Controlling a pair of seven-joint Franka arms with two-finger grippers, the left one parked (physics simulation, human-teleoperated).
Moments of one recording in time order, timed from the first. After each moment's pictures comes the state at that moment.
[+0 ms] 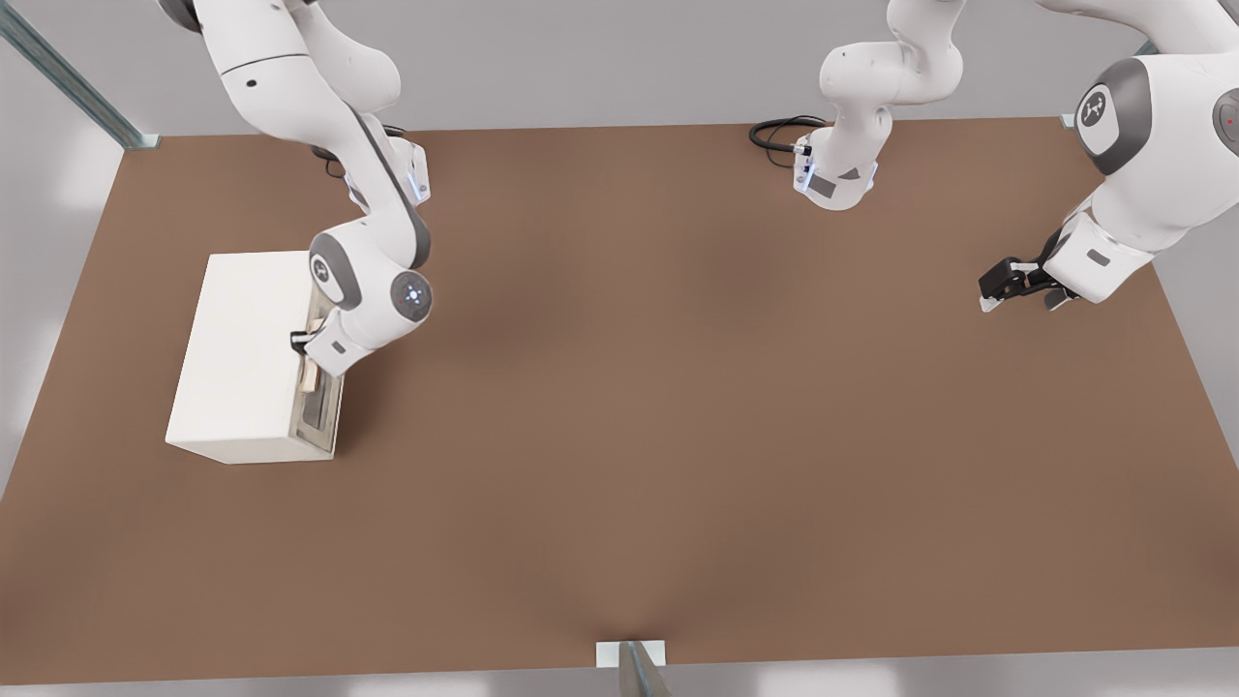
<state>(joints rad) 0.16 0.12 0.16 -2.21 -0.81 1.84 0.56</state>
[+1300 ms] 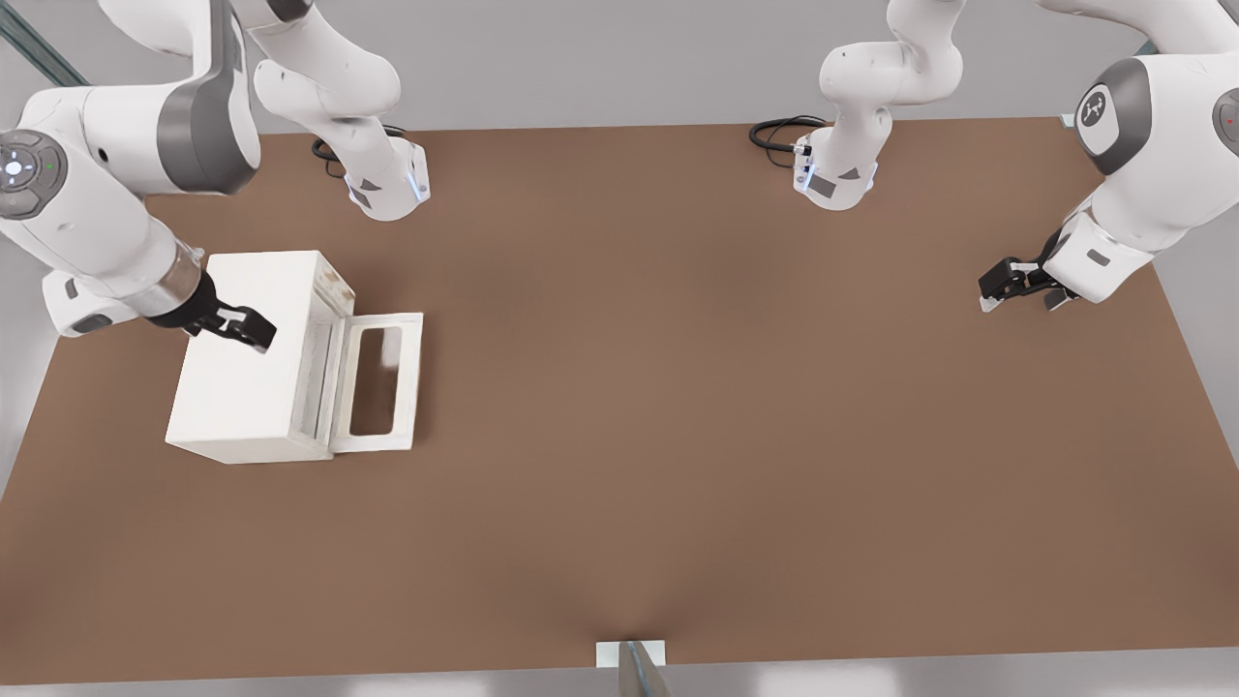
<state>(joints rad) 0.01 0.16 0.11 -1.31 -0.10 1.44 0.36</state>
